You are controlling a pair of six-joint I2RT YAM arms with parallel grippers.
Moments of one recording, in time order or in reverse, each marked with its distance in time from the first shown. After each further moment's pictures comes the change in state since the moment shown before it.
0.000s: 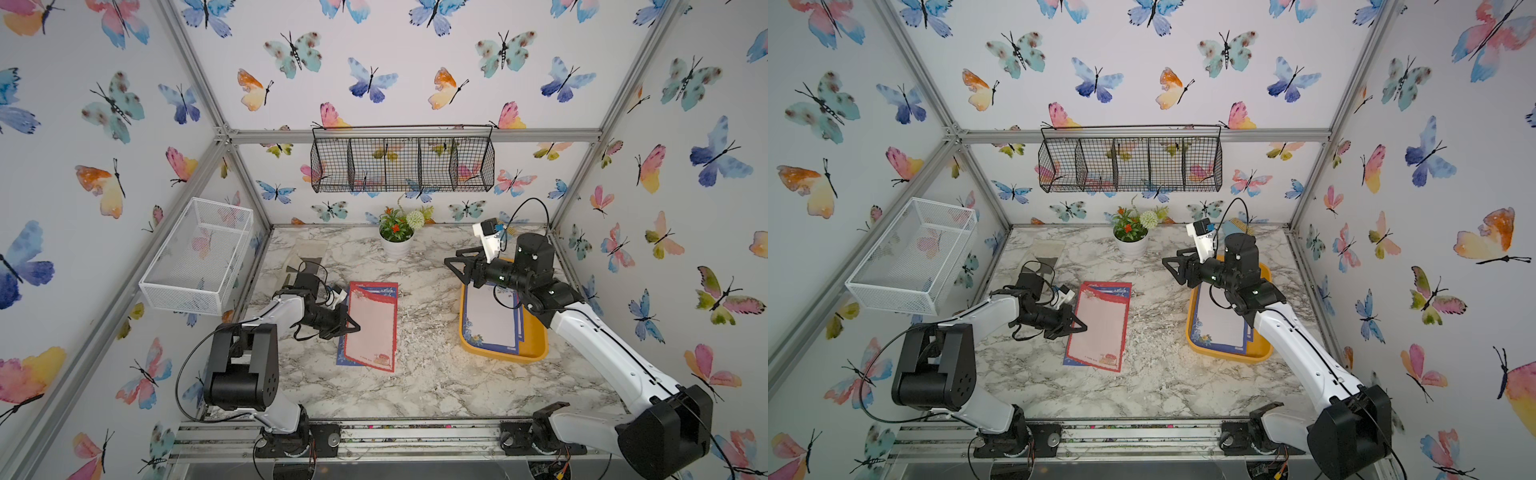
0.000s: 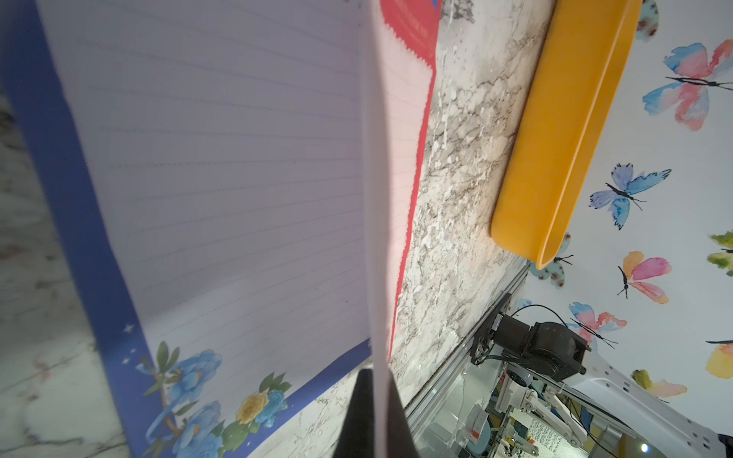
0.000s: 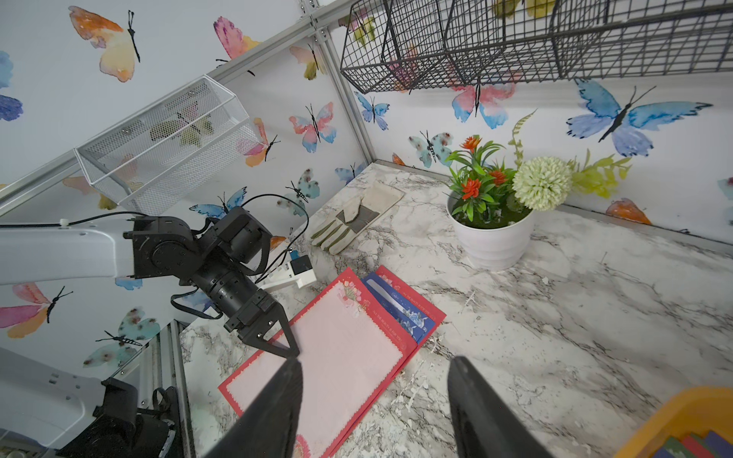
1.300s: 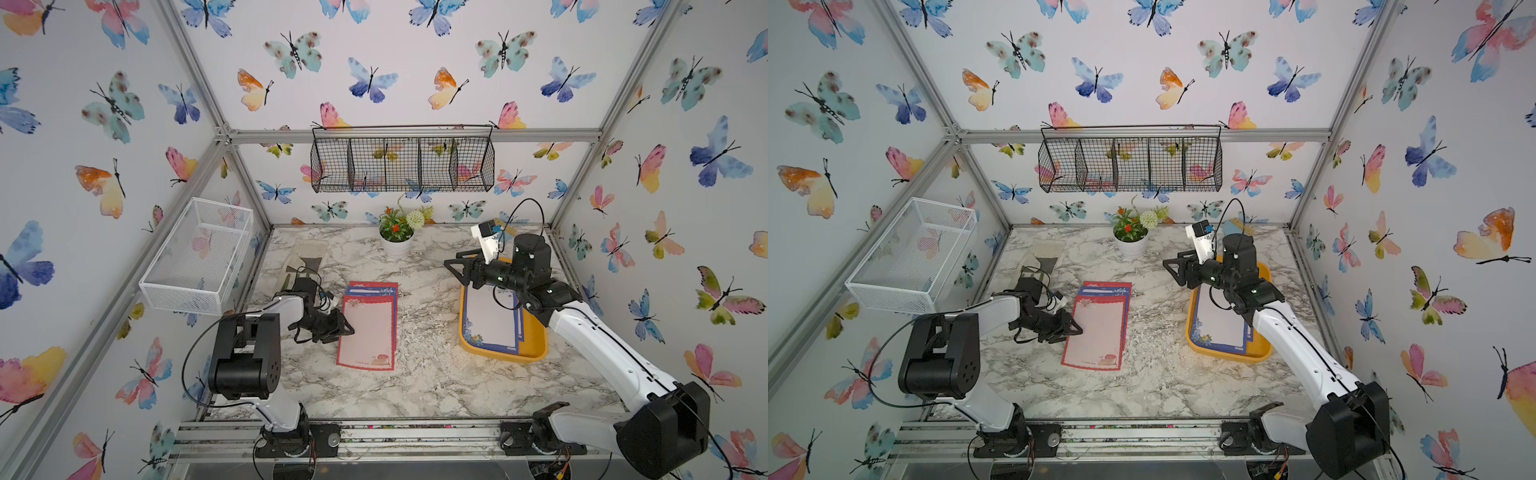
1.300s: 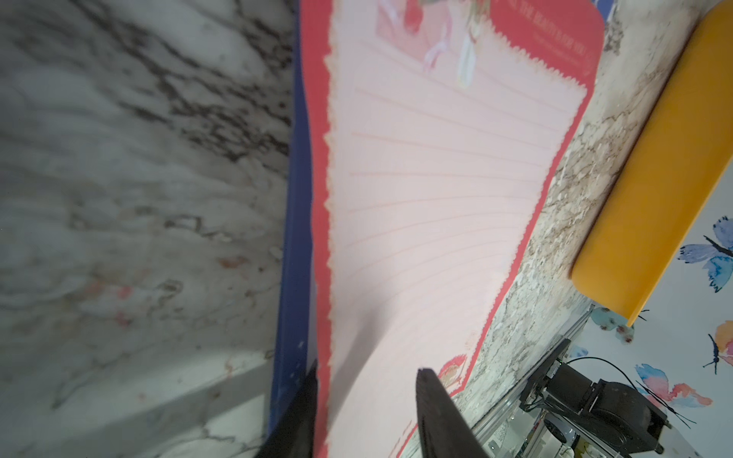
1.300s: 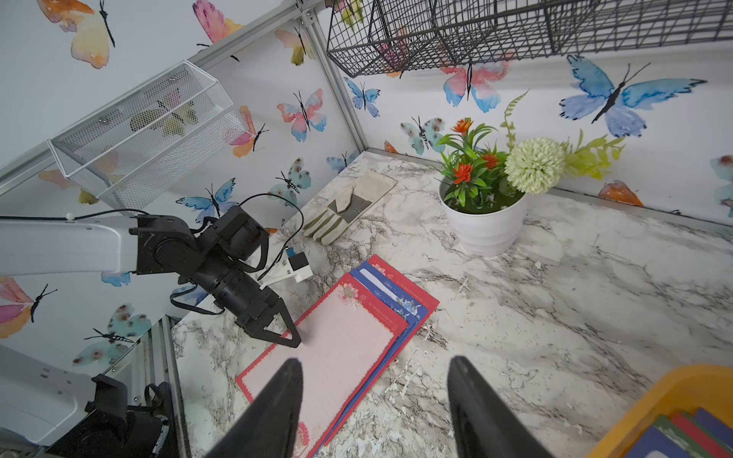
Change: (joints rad) left arm 0.037 0.068 -0.018 0.045 -0.178 -0.011; right arm 0.000 0.014 0.000 -0.034 0.018 -0.015
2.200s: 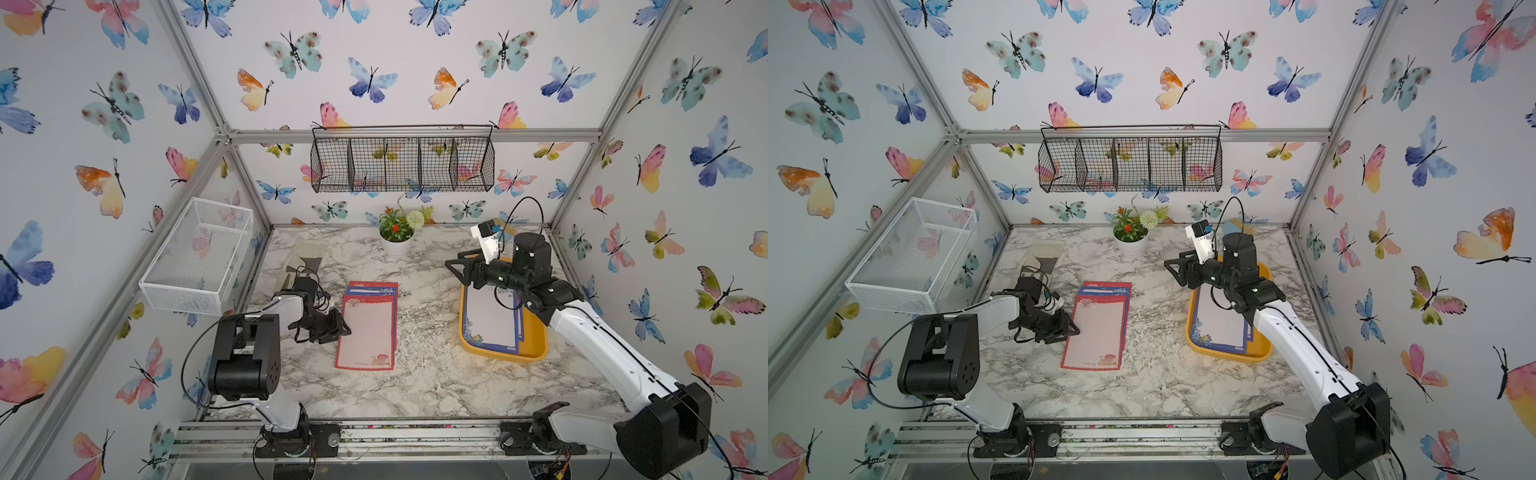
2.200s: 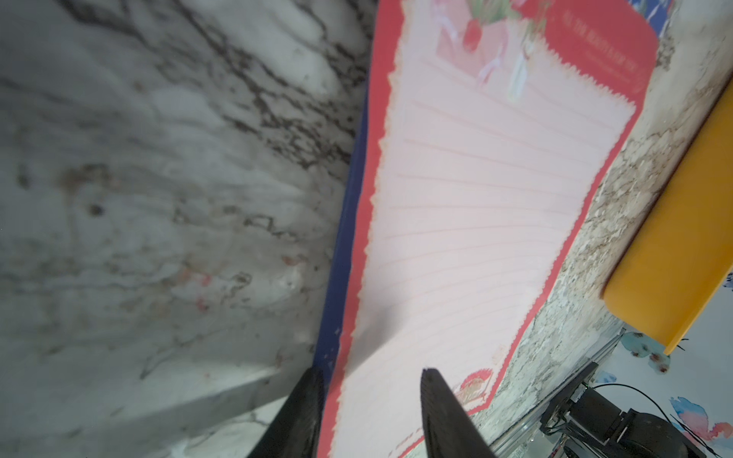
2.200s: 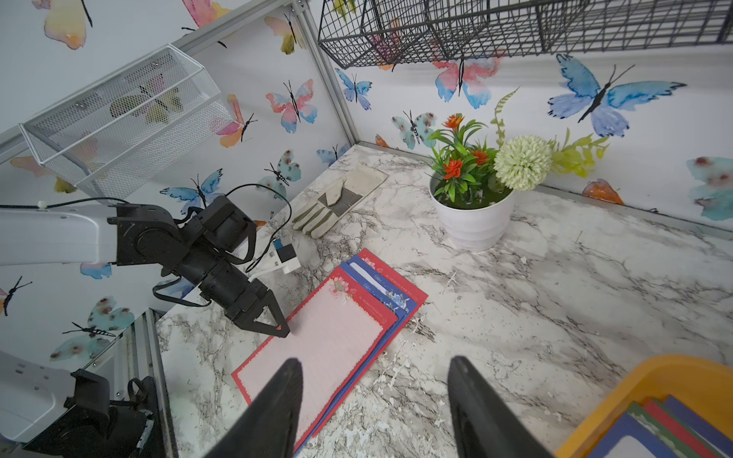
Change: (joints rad) left arm 0.000 -0.016 -0.010 -0.011 -0.076 -0.023; right arm 0.000 0.000 0.022 -0.047 0.026 -0.041
